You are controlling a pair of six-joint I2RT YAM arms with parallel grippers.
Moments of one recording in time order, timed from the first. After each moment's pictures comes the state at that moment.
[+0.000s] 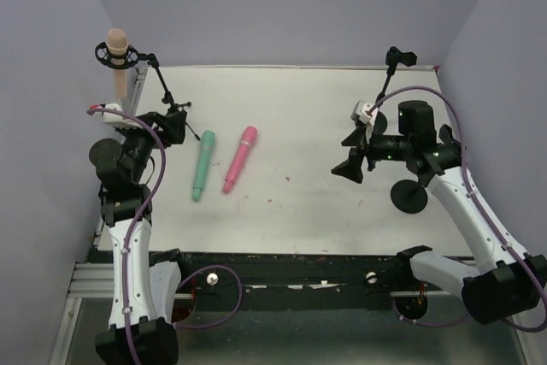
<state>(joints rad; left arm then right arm) 0.25 0.77 0.73 0.16 0.43 -0.39 0.26 1.09 0.96 -0.51 -0.86 -0.46</state>
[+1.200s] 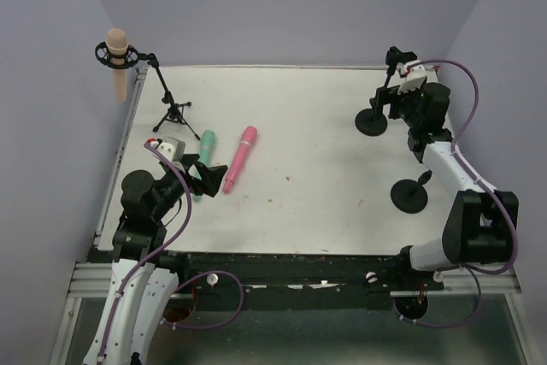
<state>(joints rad) -0.14 0.43 0.56 -0.23 0.42 -0.21 -0.03 1.42 0.97 0.20 -0.28 -0.16</state>
